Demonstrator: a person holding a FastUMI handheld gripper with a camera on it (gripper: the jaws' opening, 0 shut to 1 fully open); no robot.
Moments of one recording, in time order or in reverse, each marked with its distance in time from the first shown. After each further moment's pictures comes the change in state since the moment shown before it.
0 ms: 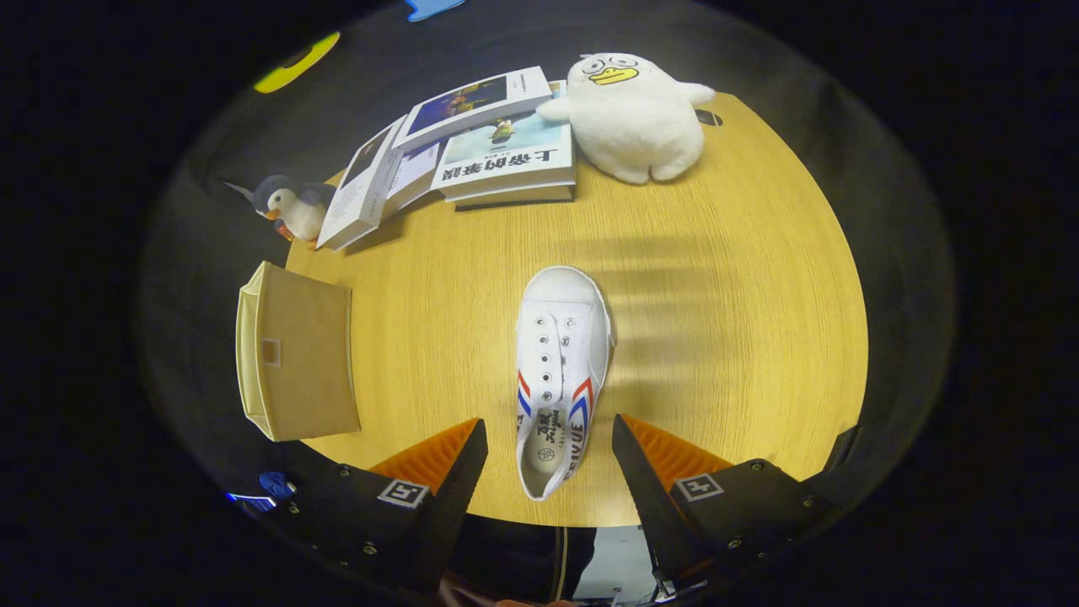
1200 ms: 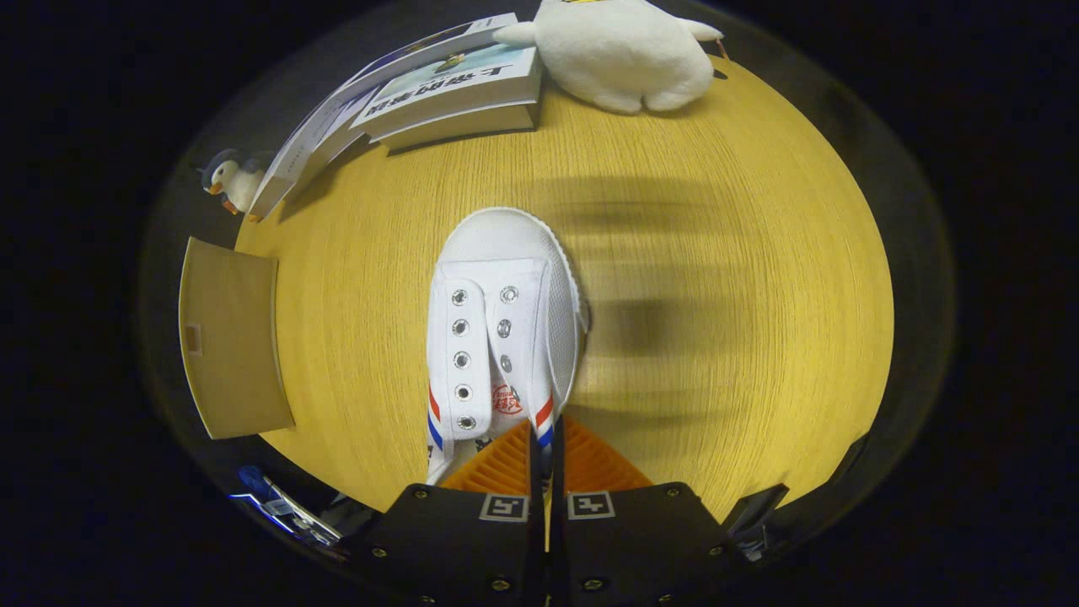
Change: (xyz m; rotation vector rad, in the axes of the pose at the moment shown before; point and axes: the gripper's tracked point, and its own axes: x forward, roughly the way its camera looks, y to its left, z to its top) arm 0.076 -0.027 -0.013 0.006 0.110 -0.052
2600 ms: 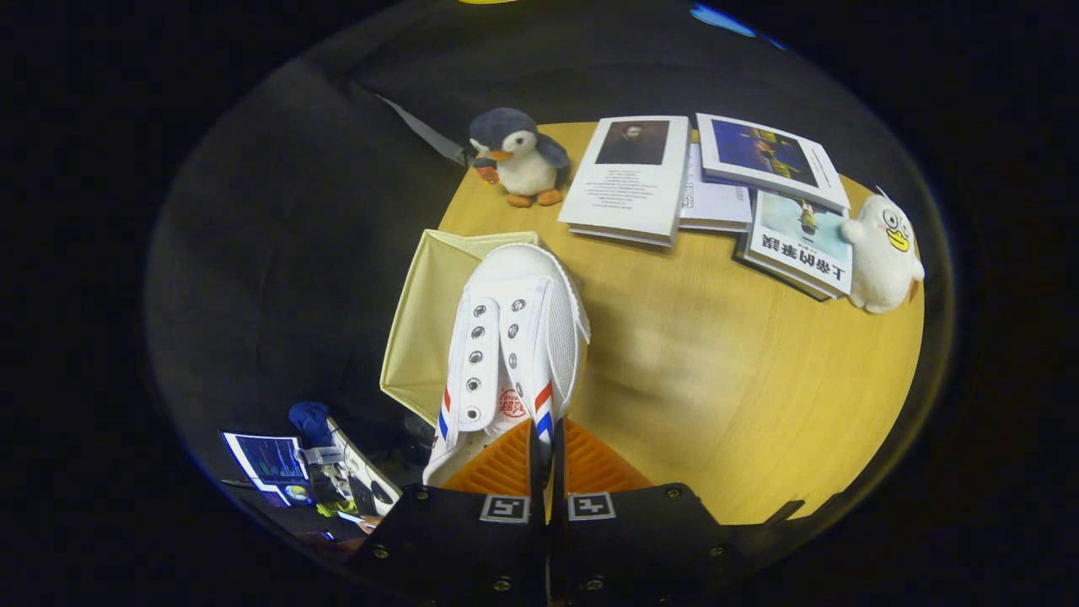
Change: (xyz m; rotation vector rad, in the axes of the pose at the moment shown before) arm -0.165 0.328 0.024 -0.411 -0.009 0.278
